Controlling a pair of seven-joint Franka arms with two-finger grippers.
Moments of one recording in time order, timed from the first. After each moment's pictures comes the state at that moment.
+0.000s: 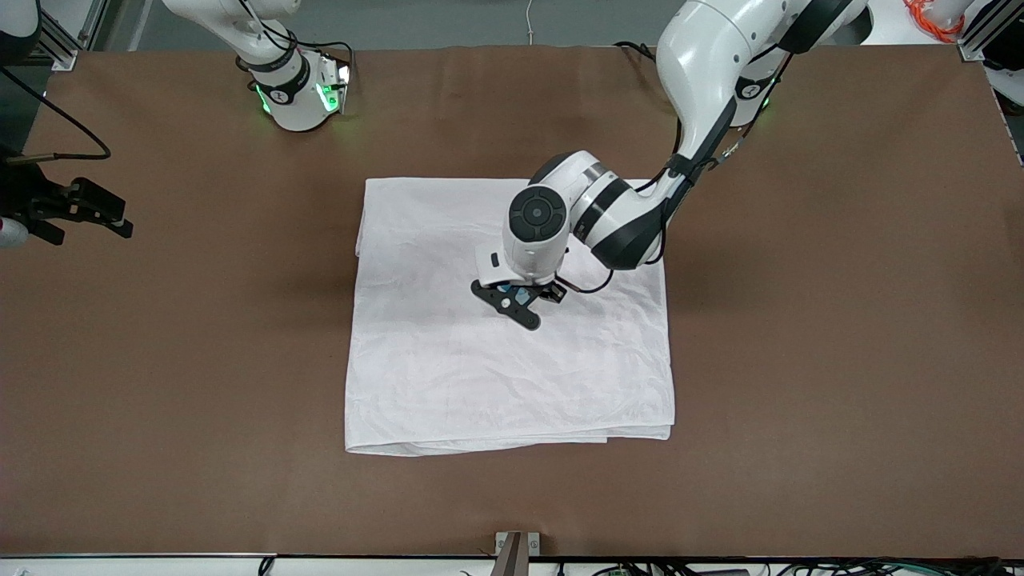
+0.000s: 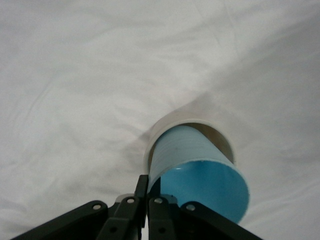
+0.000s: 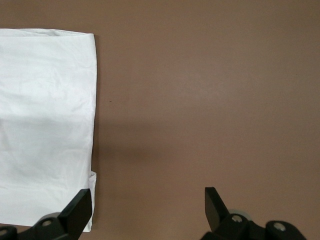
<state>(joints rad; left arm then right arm) -0.59 0.75 -0.22 -1.29 0.09 1.98 -0.19 0.00 -0.02 -0.06 -1.65 0.04 1.66 -0.14</state>
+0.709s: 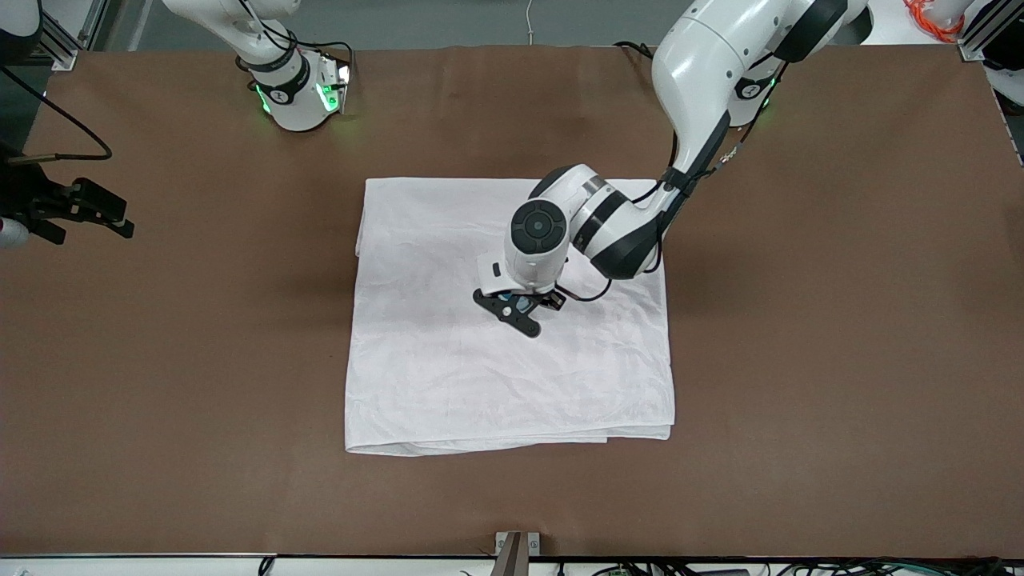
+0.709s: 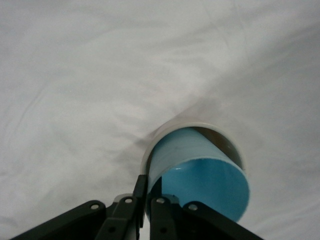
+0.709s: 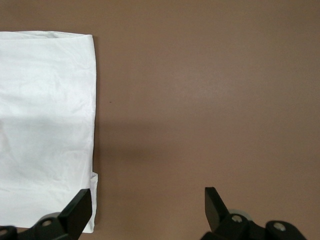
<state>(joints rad) -0.59 0.78 -0.22 -1.29 0.09 2.02 -0.19 0.00 -0.02 -0.05 -1.64 0.03 1.66 -0.11</state>
